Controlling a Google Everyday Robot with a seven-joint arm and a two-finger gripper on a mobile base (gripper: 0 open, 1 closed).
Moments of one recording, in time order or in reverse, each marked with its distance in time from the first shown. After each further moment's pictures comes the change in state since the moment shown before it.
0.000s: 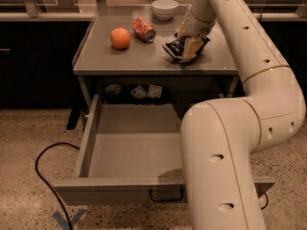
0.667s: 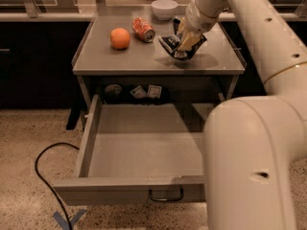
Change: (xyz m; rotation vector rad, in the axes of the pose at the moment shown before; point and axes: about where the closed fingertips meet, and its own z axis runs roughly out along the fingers) arm -0.028 0.005 -0.034 0.060 -0.108 0.046
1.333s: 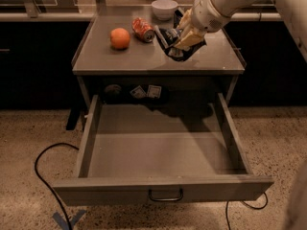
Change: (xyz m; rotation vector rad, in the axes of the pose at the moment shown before) arm -0.060 0.049 -0.074 0.102 -0.182 0.108
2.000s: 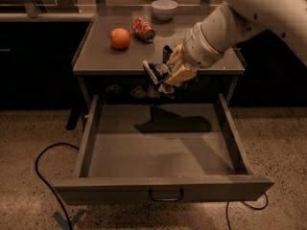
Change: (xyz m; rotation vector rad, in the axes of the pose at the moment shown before) arm -0.029 0.105 0.017 -0.142 -0.062 0.058
